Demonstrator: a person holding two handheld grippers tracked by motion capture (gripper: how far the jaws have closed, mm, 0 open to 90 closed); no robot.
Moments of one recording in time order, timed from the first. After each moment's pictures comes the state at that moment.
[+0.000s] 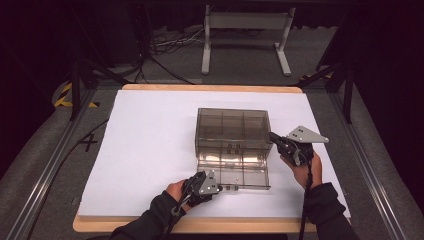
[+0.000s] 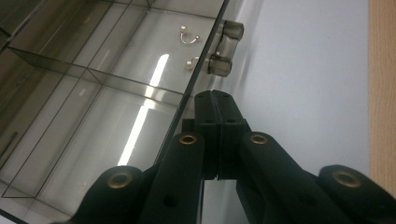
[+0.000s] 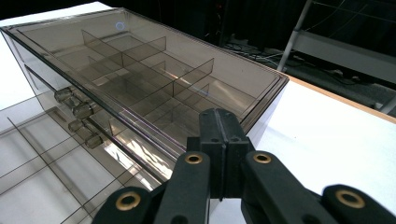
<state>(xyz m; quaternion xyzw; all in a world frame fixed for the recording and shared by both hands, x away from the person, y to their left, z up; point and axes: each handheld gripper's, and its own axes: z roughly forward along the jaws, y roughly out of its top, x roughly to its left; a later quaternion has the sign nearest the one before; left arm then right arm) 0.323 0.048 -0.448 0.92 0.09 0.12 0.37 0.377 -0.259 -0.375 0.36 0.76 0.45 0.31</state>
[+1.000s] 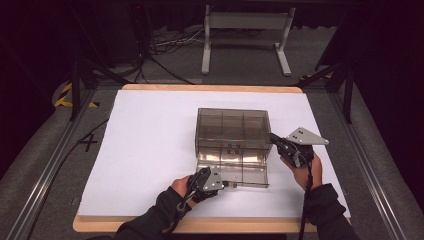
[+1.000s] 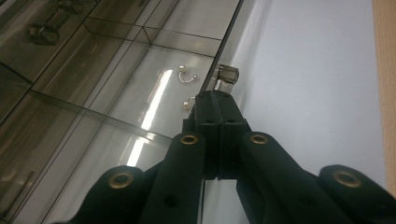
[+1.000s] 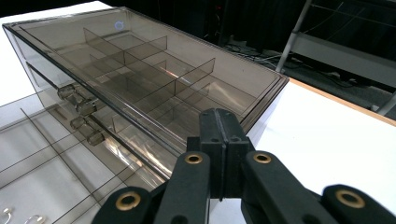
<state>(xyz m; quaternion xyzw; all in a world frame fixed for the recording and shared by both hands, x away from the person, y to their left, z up) 0.333 0.036 -0.443 0.91 0.08 0.13 0.39 0.373 -0.259 -0.375 0.36 0.76 0.44 0.31</state>
